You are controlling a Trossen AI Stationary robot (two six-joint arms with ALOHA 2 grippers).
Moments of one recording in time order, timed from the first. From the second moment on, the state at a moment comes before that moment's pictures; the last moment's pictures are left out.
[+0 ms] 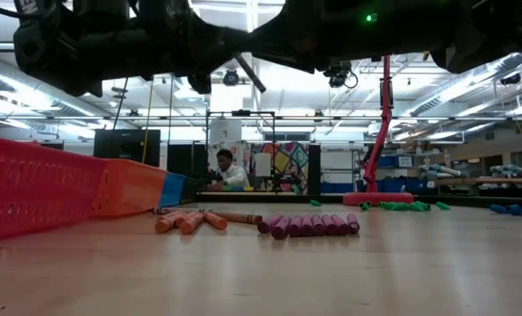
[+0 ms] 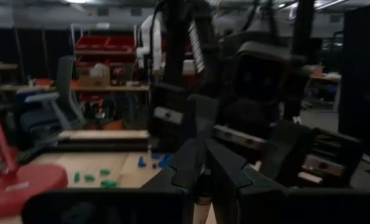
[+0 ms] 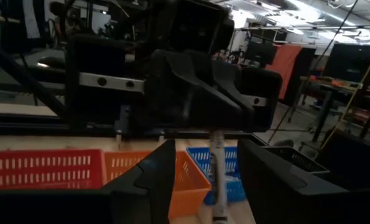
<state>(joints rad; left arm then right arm) -0.09 1.58 0.45 1.30 -0.06 0.00 0.35 1.88 0.80 1.18 0.71 -0.26</state>
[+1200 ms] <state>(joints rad) 0.01 1.11 0.45 0.41 -0.30 -0.13 0.37 1.88 0.80 1.13 0.87 -0.34</state>
